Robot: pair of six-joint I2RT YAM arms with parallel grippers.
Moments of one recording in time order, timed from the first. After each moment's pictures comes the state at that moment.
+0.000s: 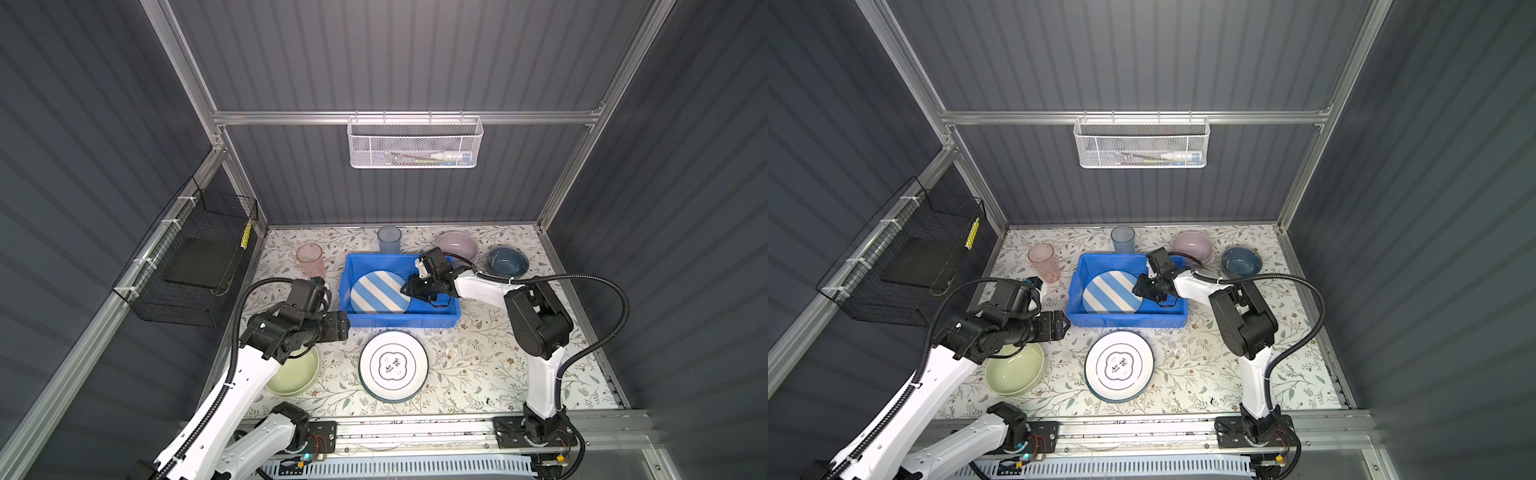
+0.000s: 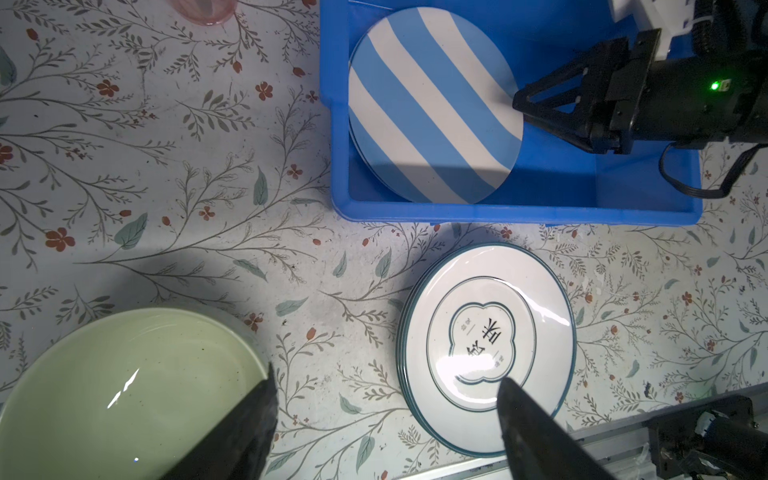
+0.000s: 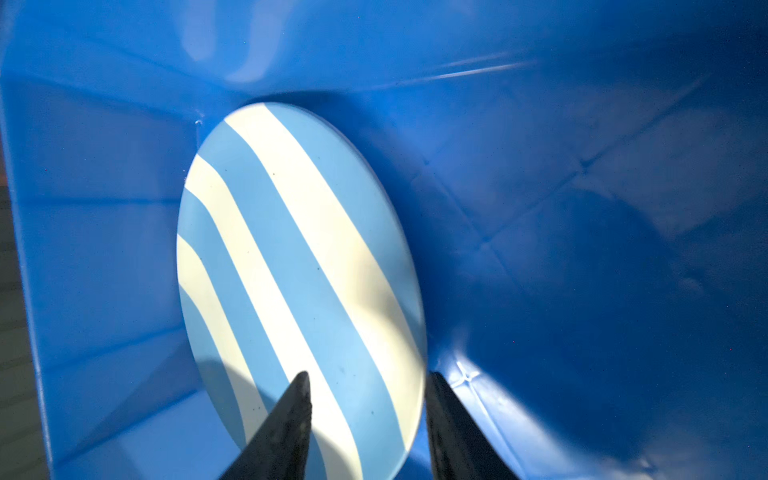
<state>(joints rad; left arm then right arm) -0.46 0.94 1.02 -1.07 0.02 -0.43 0.57 2.02 1.36 -0.27 -0.29 0.68</state>
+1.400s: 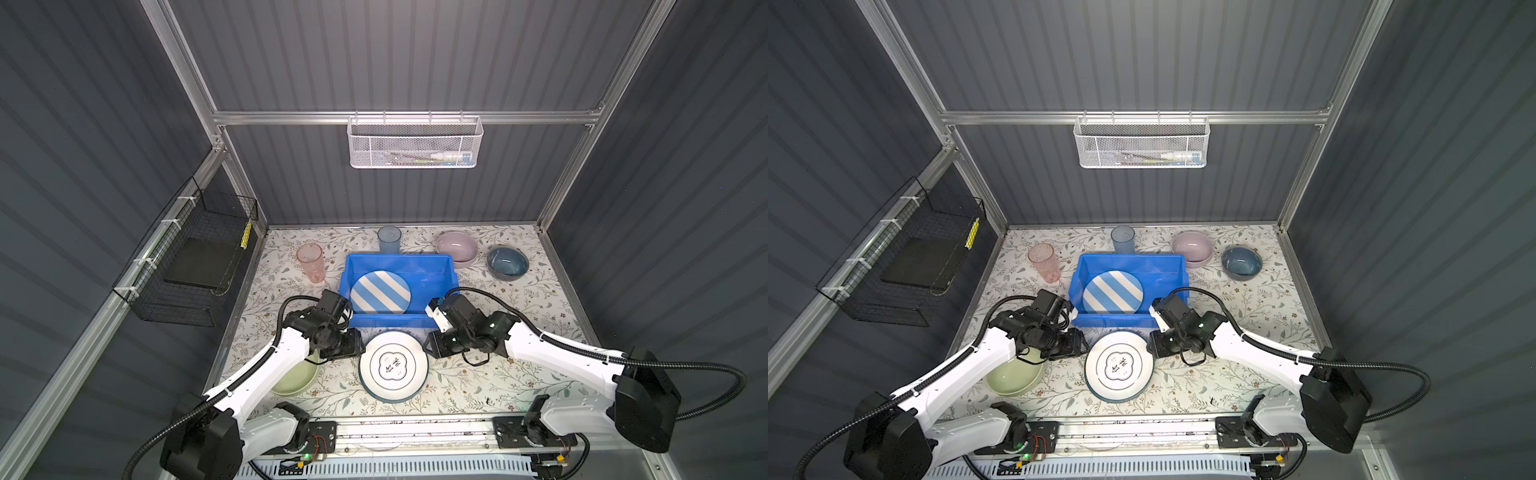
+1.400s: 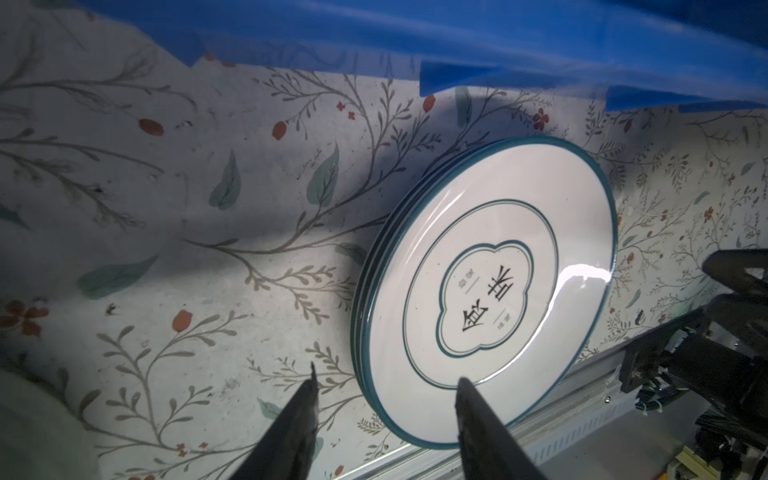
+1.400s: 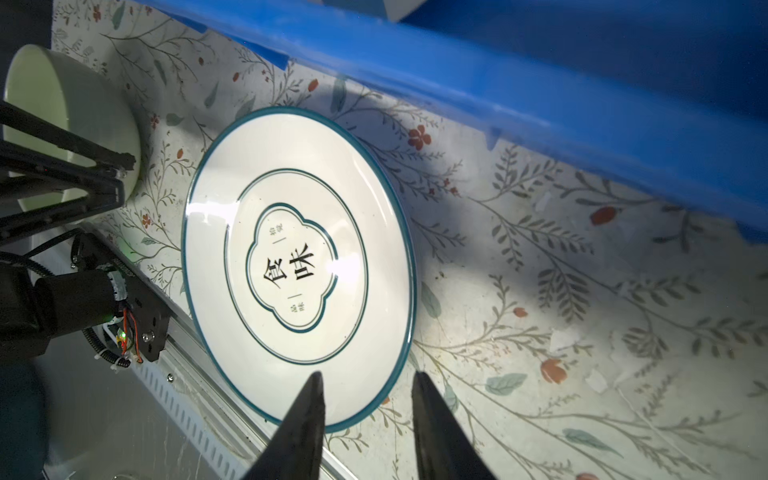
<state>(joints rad) -0.50 1.16 0.76 -0.85 0.30 -0.48 0.84 1.31 0.81 -0.53 -0.21 0.57</state>
